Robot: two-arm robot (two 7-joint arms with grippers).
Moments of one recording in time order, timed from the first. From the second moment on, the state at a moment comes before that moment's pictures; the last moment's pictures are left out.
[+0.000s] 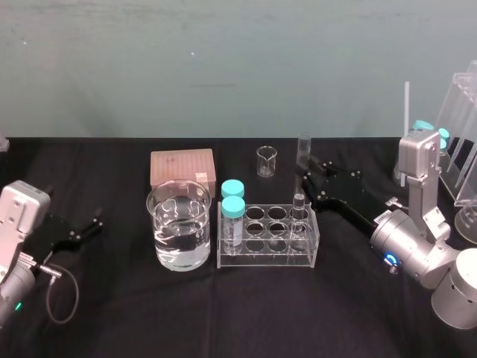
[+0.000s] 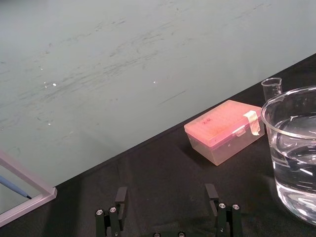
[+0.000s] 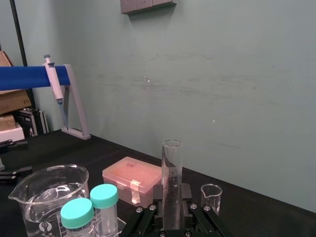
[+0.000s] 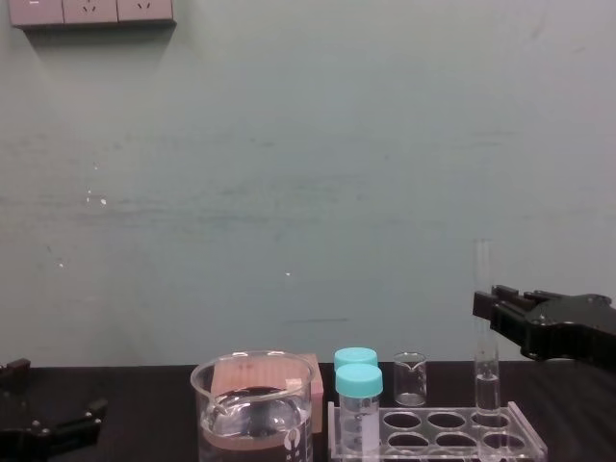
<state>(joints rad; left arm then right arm) -0.20 0.60 0.45 -1.41 -0.25 -0.12 0.03 0.27 0.35 -0.28 -1.36 0.38 -0.11 0.43</state>
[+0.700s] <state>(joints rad) -0.20 0.60 0.45 -1.41 -0.25 -0.12 0.03 0.29 0.35 -0.29 -1.33 0.36 -0.10 0.43</state>
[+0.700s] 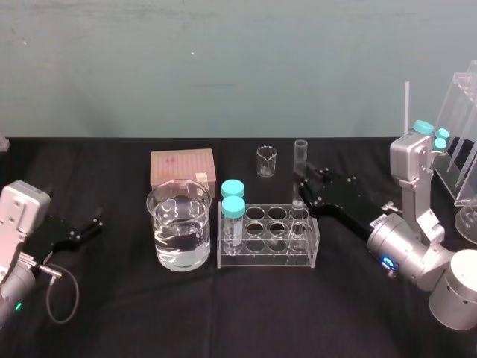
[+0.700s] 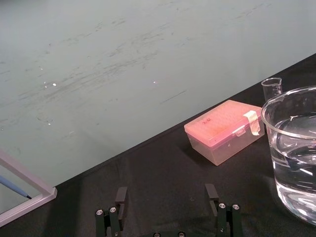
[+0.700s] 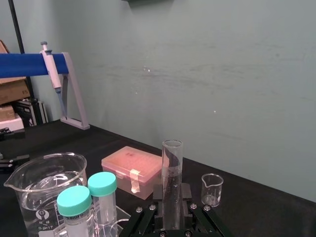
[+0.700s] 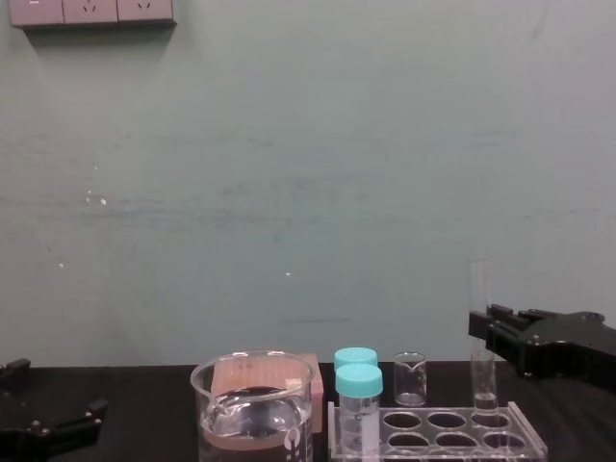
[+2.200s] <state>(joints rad) -0.20 0.60 0.45 -1.41 -0.25 -0.12 0.03 0.28 0.35 -0.29 -1.34 0.35 -0.09 0.43</state>
